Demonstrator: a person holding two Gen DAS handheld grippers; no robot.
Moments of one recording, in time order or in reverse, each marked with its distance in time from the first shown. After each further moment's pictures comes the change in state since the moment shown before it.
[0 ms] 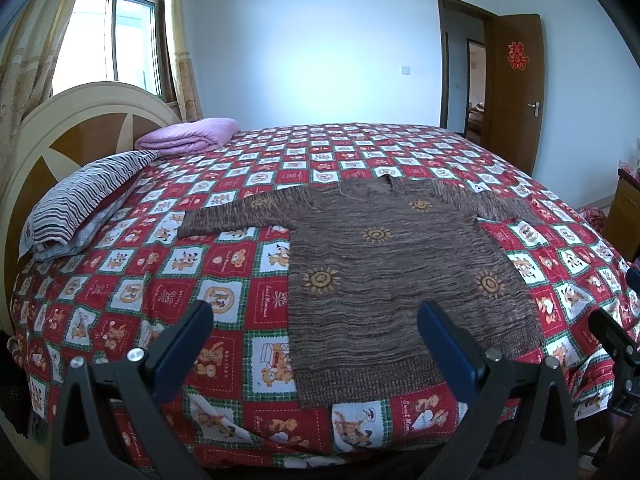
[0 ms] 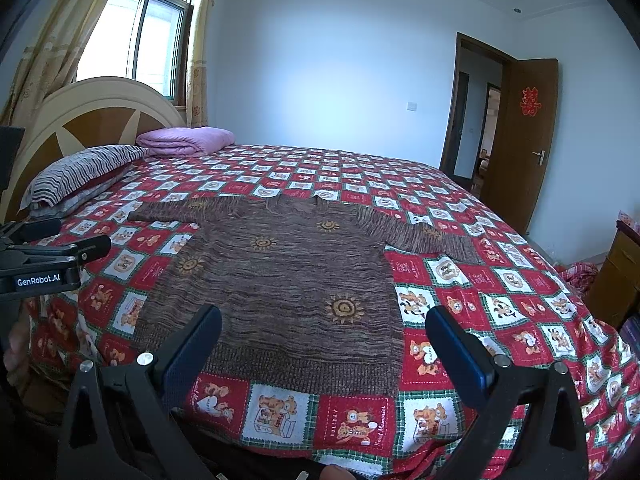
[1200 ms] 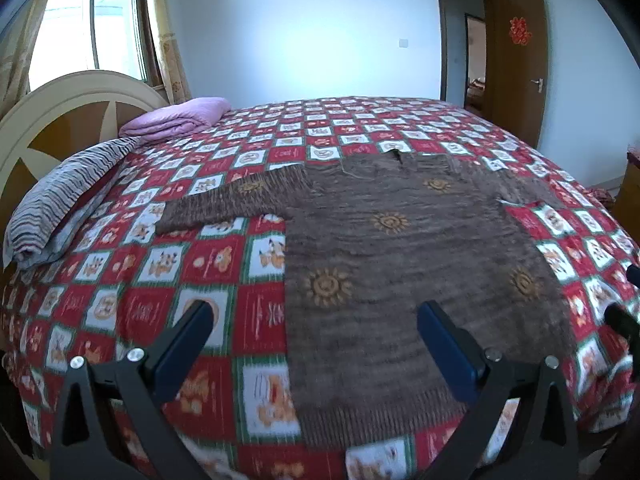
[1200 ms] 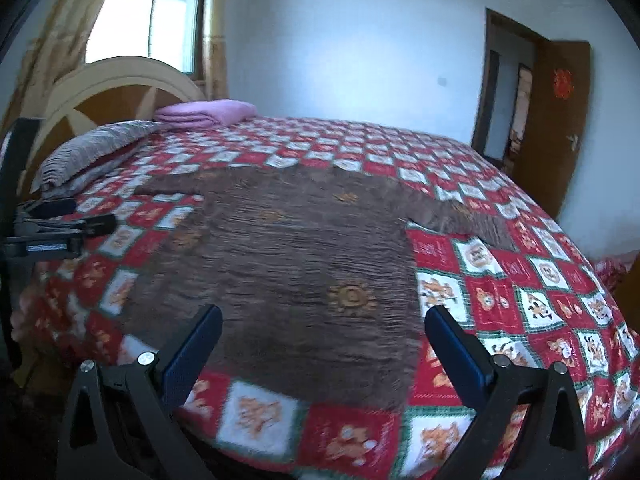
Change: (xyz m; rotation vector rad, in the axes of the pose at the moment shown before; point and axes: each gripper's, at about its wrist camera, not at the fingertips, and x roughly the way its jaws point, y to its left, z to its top) left arm 0.087 -0.005 0.030 0.030 0.119 0.002; right arm 0.084 -0.039 0.000 0.007 0.134 0.097
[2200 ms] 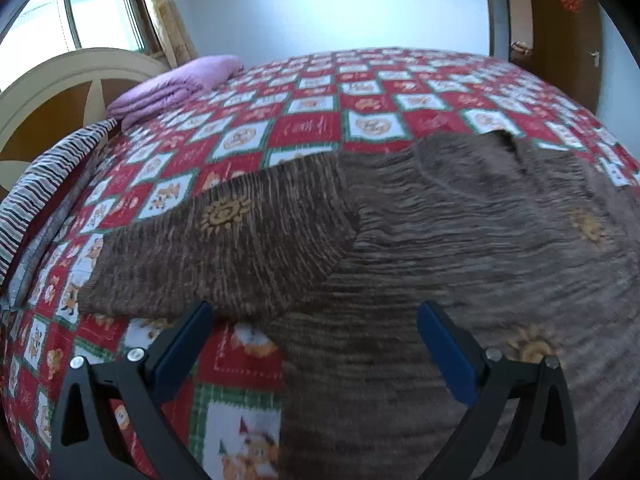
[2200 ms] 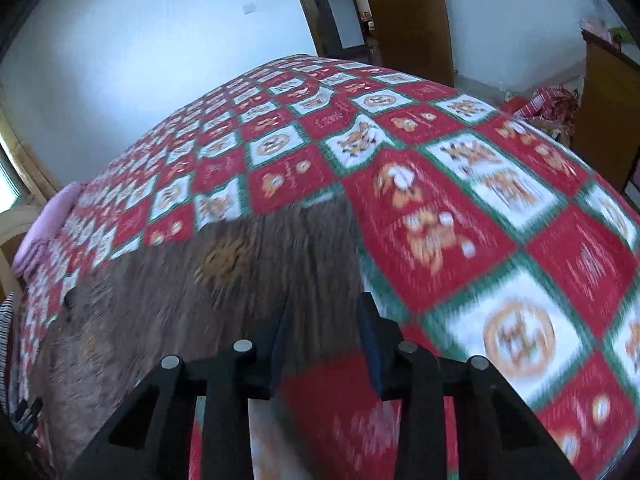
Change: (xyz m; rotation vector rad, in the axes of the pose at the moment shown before) left arm 0.243 0.005 0.098 -0.013 0.175 0.146; right arm 0.258 -0.341 0.092 0.576 0.192 -0.218
